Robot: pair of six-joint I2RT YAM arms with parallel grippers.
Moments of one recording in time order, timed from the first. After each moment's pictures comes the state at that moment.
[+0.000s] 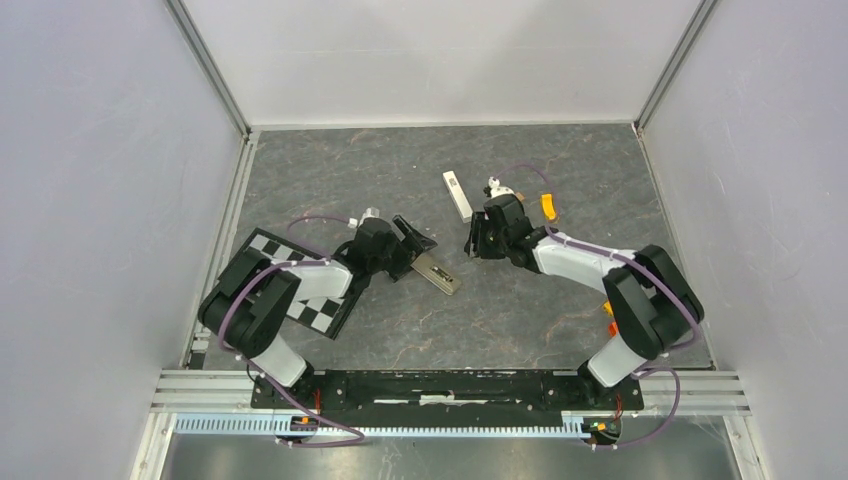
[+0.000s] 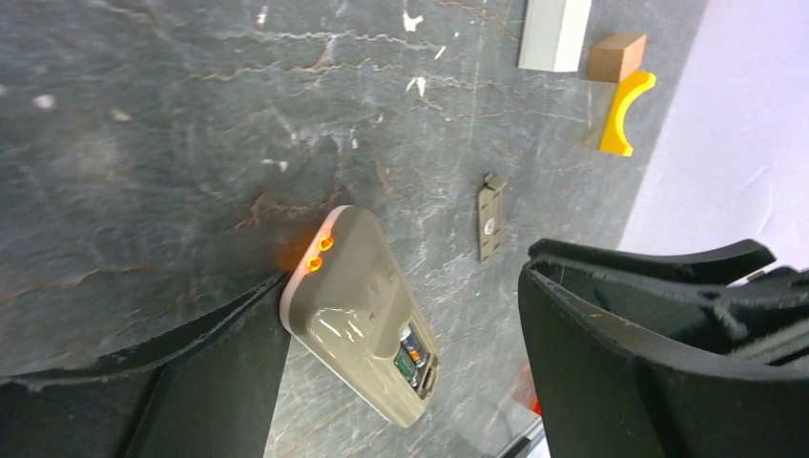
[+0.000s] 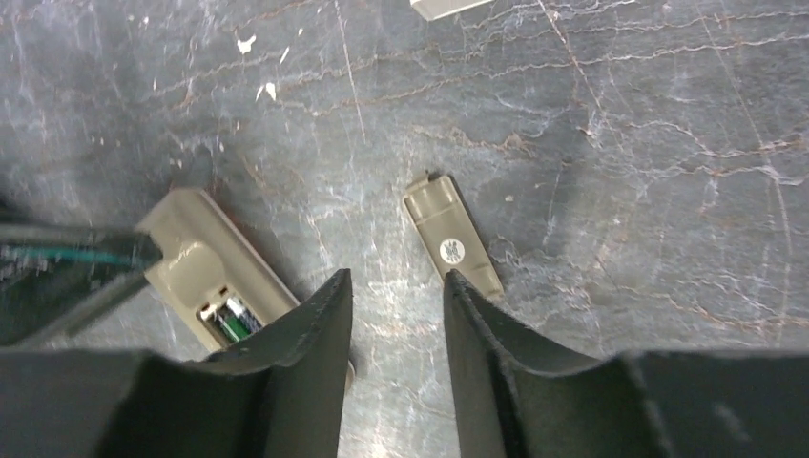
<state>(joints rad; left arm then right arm) -0.58 1.63 0.61 0.42 0.07 -1.21 0.58 1.58 0.84 -0.05 0.04 0.51</state>
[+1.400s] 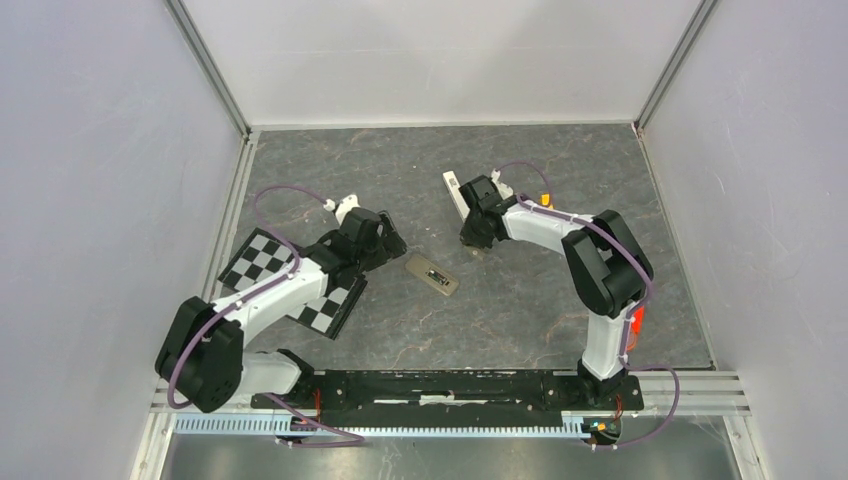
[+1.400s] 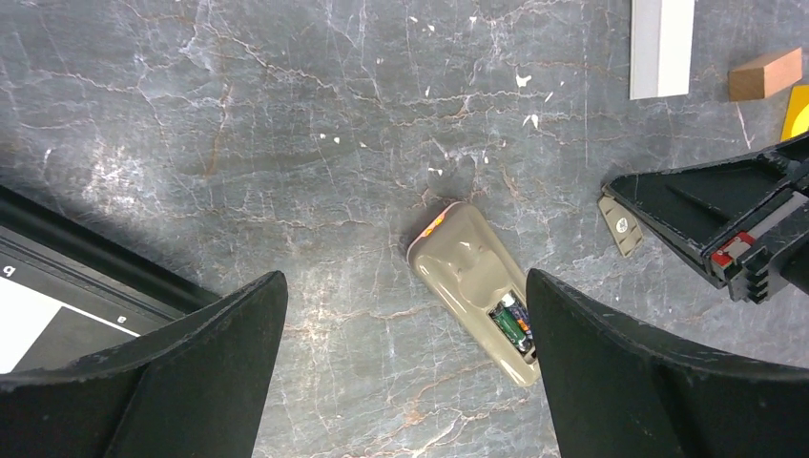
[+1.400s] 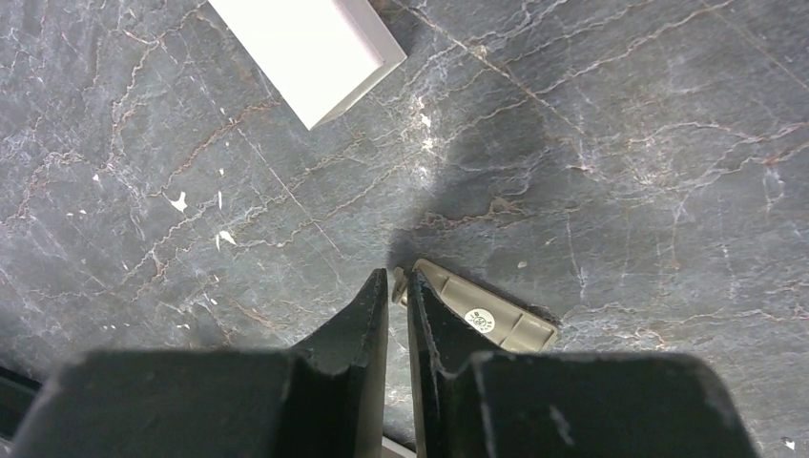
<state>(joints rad) -0.58 1.30 0.74 -0.23 -0.23 -0.87 0.58 1.91 1.22 -0.37 0.16 0.93</state>
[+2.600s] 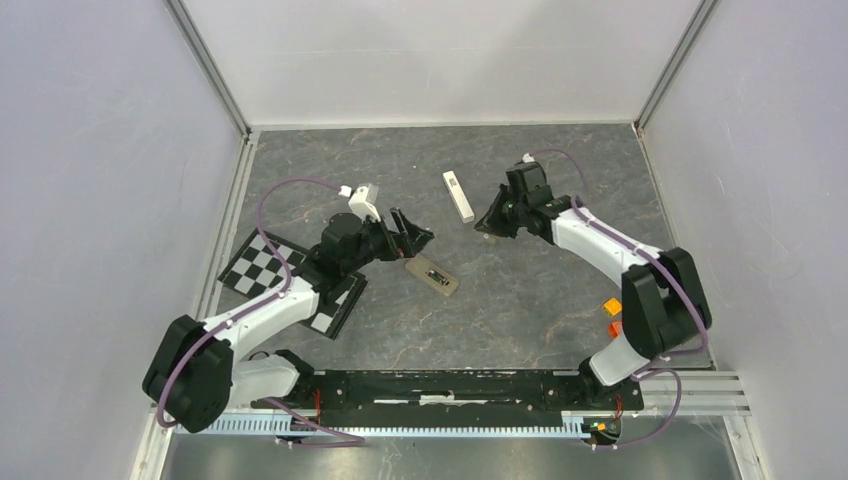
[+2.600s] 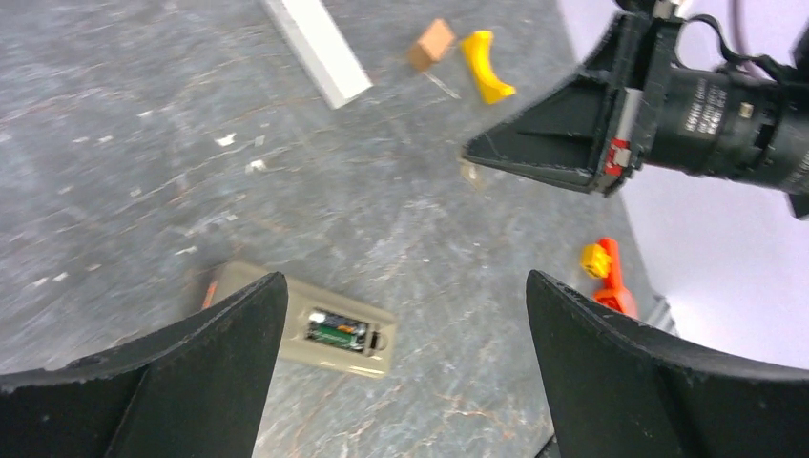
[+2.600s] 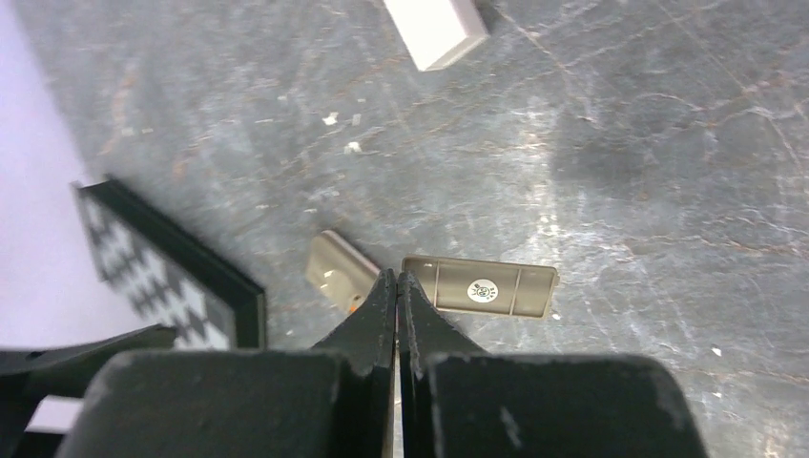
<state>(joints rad) -0.58 1.18 0.59 0.26 0.10 -0.69 0.45 1.61 1.09 -0.35 -0.10 0.85</state>
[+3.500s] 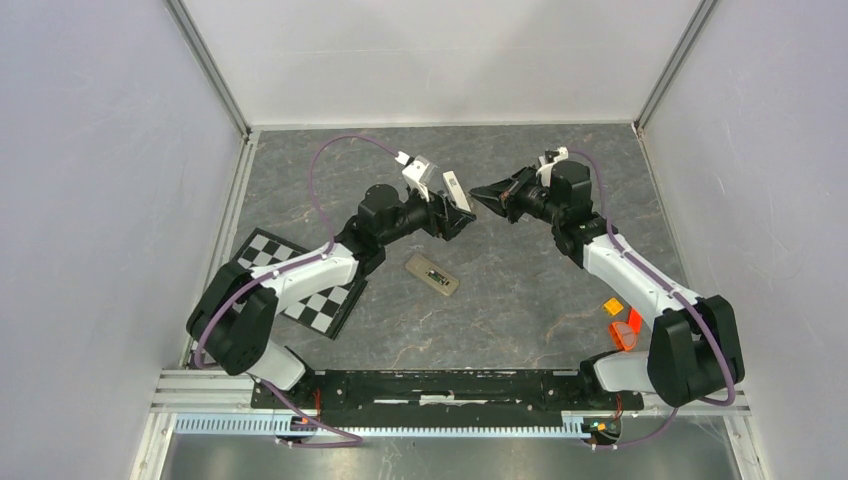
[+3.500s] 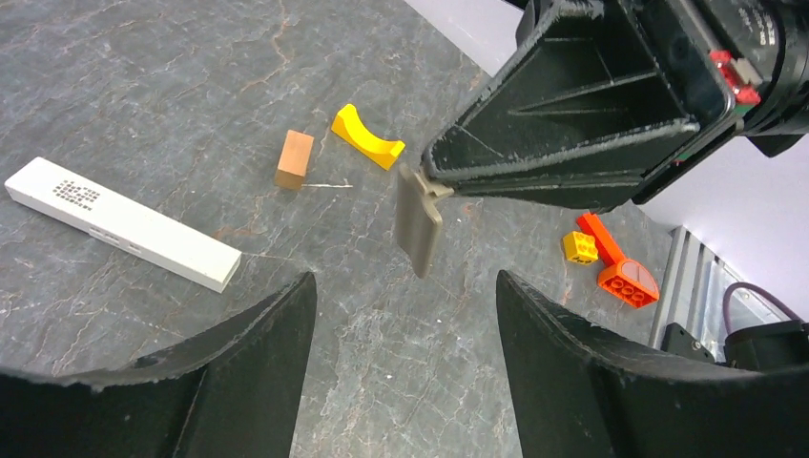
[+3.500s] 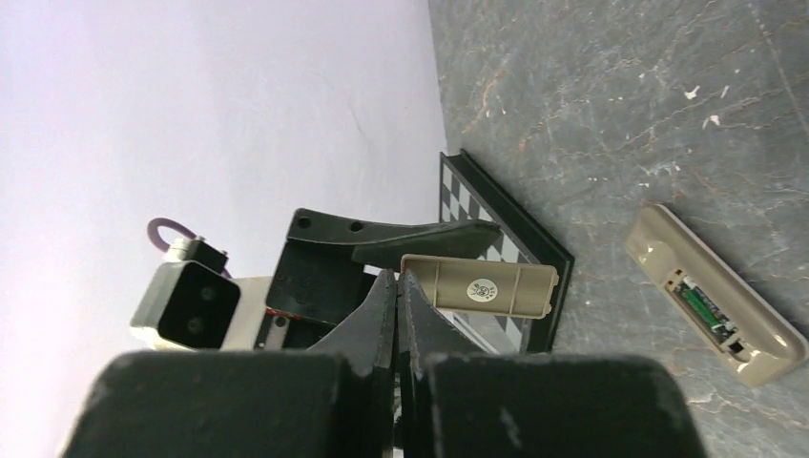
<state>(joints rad) -0.67 1.50 0.87 0.54 0.30 -0.39 0.33 1.33 0.88 0.16 -0.48 1.35</state>
